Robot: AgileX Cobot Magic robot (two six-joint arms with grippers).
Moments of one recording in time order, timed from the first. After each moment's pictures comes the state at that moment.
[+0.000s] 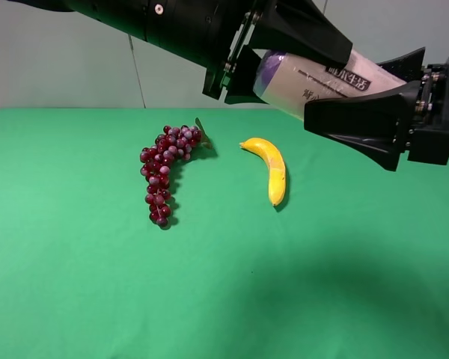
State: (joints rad) left arm -0.62 1.69 -1.29 -1.30 0.90 0.68; right arm 0.14 0.94 -0.55 1.50 0.87 -1.59
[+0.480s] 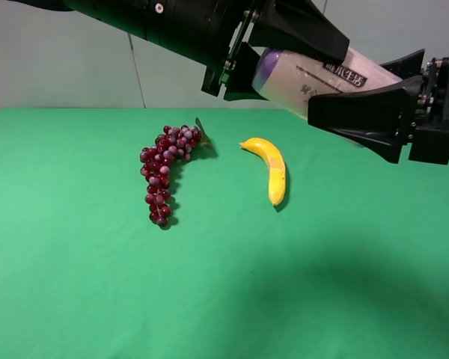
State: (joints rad) left arm -0.62 1.69 -1.29 -1.31 0.88 0.69; right arm 0.14 0.94 -0.55 1.51 0.88 -1.59
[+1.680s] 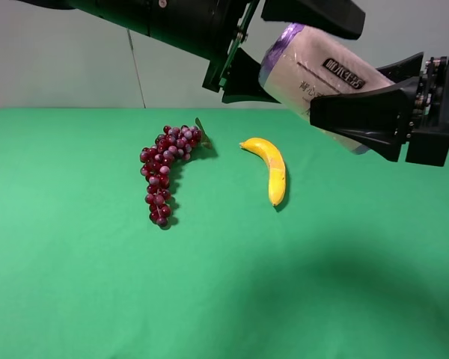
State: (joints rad) left arm -0.62 1.69 -1.29 -1.33 0.83 0.67; right arm 0.14 0.94 -0.55 1.50 0.86 -1.59
